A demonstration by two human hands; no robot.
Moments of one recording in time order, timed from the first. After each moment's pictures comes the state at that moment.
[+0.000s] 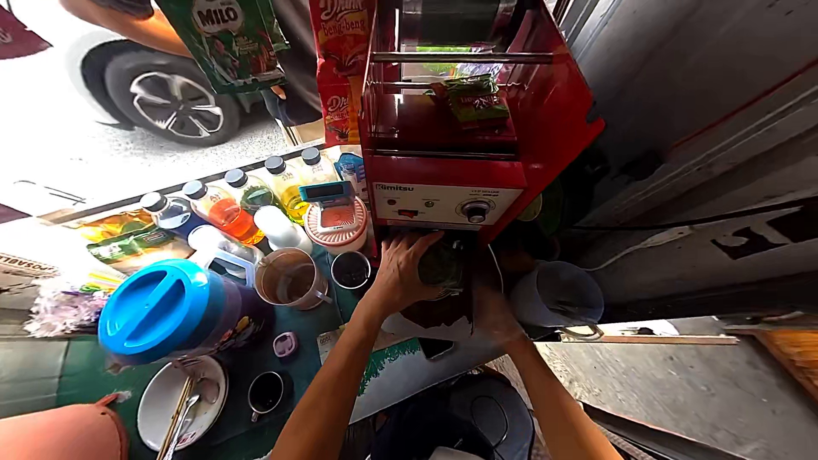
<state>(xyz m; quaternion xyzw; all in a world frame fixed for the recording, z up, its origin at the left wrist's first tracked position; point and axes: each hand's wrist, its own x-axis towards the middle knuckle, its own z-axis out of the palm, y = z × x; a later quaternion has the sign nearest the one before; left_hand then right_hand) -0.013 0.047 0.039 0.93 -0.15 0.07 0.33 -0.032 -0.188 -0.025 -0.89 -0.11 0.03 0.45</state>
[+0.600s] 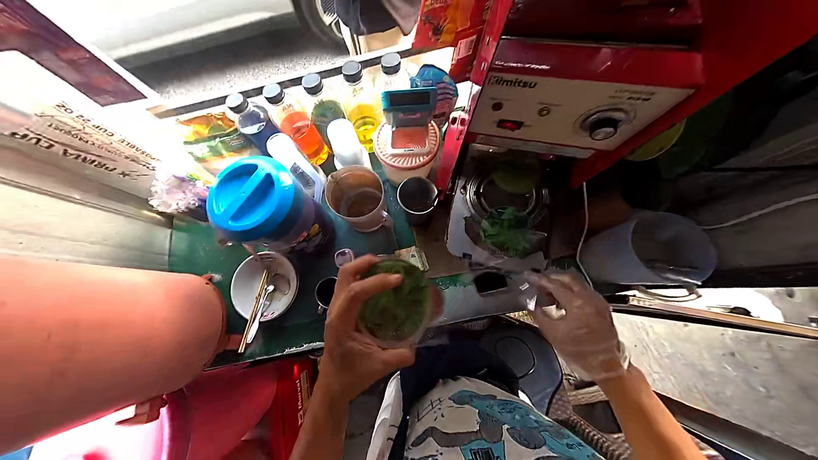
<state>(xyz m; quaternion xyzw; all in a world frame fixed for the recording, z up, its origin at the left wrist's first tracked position) -0.271 0.121 0.098 0.80 0.00 0.23 0.56 -0.144 -0.199 0.017 -0.90 -0.27 0.01 0.33</state>
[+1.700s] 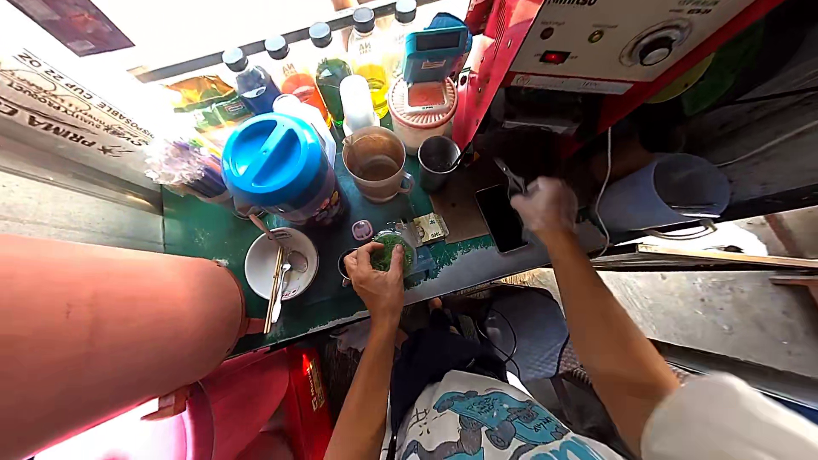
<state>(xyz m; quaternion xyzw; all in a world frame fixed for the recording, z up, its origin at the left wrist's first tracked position) -0.288 0.144 -0.020 0.79 0.37 0.24 0.43 -0.082 -0.091 -0.007 -0.97 0.01 0.10 0.21</state>
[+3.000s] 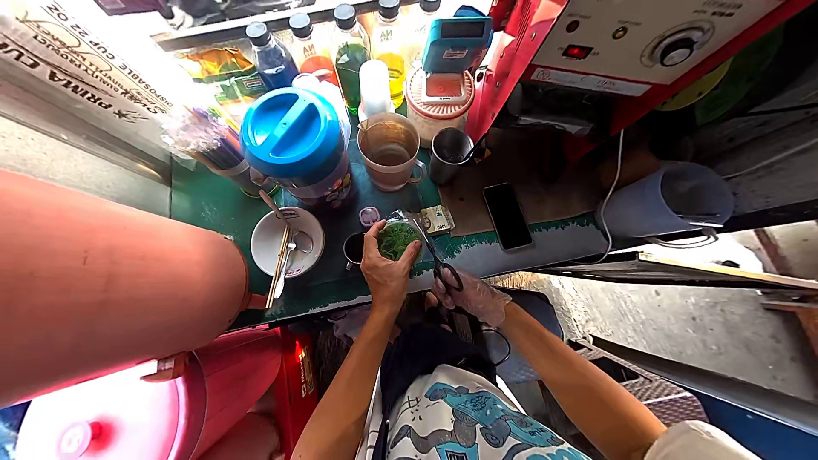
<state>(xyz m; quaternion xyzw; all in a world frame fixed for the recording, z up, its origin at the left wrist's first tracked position) -0.300 0.142 -0.024 0.76 0.32 0.24 0.52 -0.241 -0.036 -0.034 -0.53 -0.09 0.56 0.63</state>
